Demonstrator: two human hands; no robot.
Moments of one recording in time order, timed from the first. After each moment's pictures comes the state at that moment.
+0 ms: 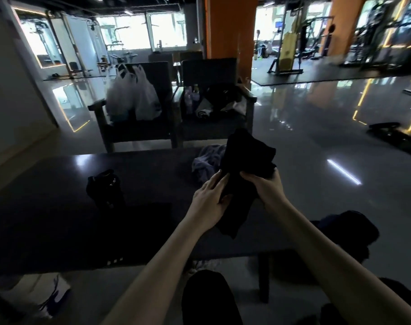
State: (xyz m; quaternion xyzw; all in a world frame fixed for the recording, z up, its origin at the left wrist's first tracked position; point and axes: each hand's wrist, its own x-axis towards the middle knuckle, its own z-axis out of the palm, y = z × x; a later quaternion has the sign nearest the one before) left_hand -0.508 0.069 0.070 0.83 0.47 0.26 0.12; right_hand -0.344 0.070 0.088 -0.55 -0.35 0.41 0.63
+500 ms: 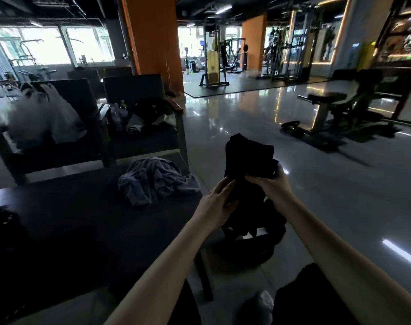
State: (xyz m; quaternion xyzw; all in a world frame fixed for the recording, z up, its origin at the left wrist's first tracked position) left_hand -0.308 0.016 0.071 0.91 0.32 0.22 0.17; right_hand -0.147 -0.047 0.110 -0.64 -0.33 0.26 0.64
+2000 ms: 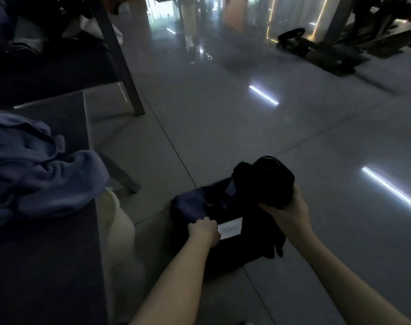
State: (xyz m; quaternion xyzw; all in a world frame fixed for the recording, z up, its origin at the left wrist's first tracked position) left_hand -0.061 0.225 -0.285 0.84 0.42 -0.29 0.17; right_hand 0.098 0.111 -0.210 -0.80 -0.28 0.23 0.48
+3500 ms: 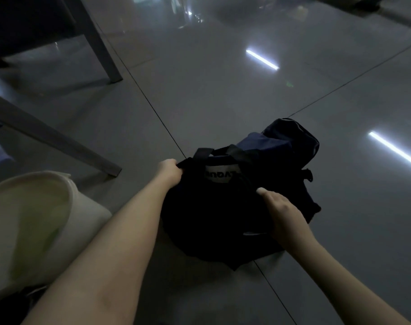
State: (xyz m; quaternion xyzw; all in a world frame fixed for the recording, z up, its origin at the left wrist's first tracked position) left_hand -0.054 0.378 -0.345 0.75 0.59 -0.07 0.29; right_hand 0.099 0.127 -0.356 -0.78 -0.59 0.12 0.20
